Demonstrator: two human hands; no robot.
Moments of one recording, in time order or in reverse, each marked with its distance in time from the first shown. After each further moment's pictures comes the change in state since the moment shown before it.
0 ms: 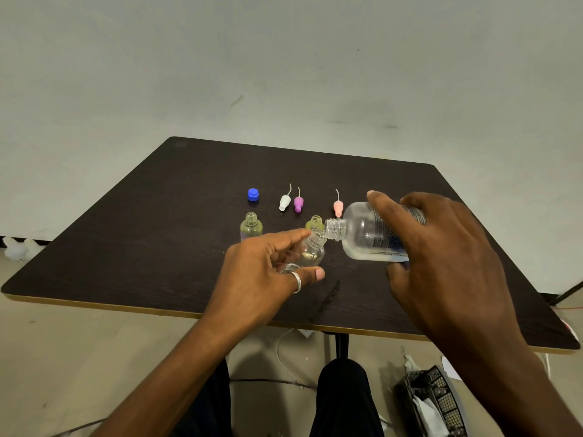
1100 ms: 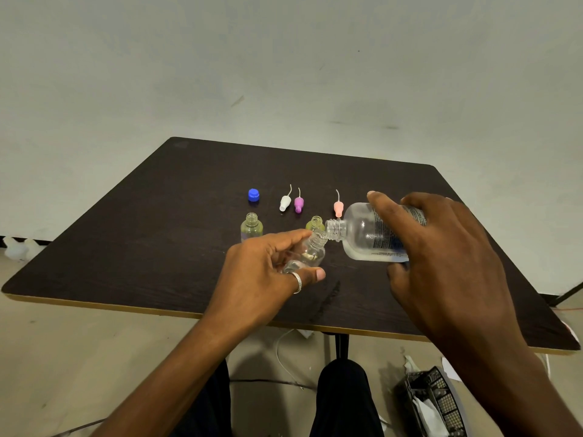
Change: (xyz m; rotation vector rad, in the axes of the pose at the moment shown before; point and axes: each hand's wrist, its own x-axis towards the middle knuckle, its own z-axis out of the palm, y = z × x) left_hand 0.000 -0.001 0.000 0.005 -0.003 -0.001; right_hand 0.000 0.001 0.000 0.022 -0.004 -0.017
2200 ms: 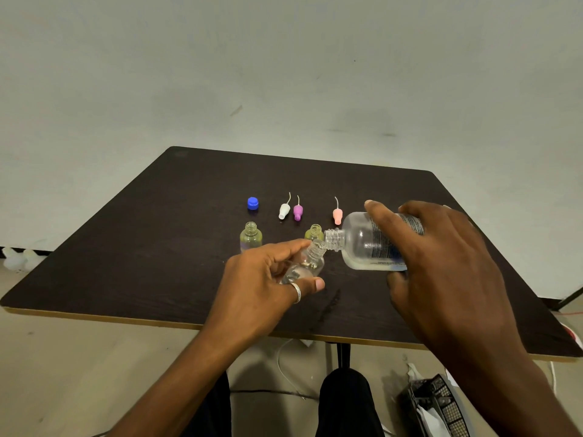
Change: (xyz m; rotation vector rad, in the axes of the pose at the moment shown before) left_hand 0.000 -0.001 0.000 -0.030 -0.004 0.006; right_hand 0.002 -0.004 -0.002 -0.024 0.039 -0.009
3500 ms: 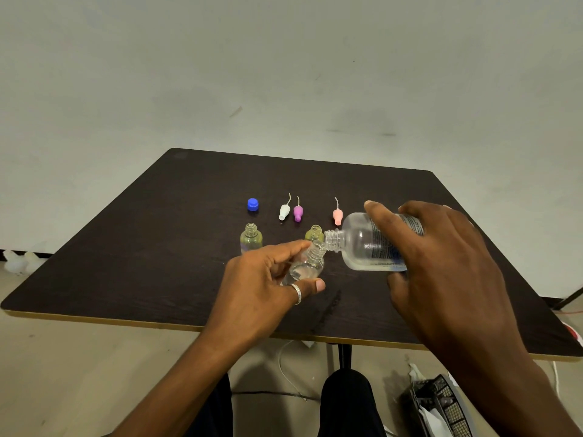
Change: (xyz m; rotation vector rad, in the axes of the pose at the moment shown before) left_hand 0.000 0.001 0.000 -0.007 -0.006 0.004; right_hand 0.000 0.002 0.002 -0.005 -0.006 -0.009
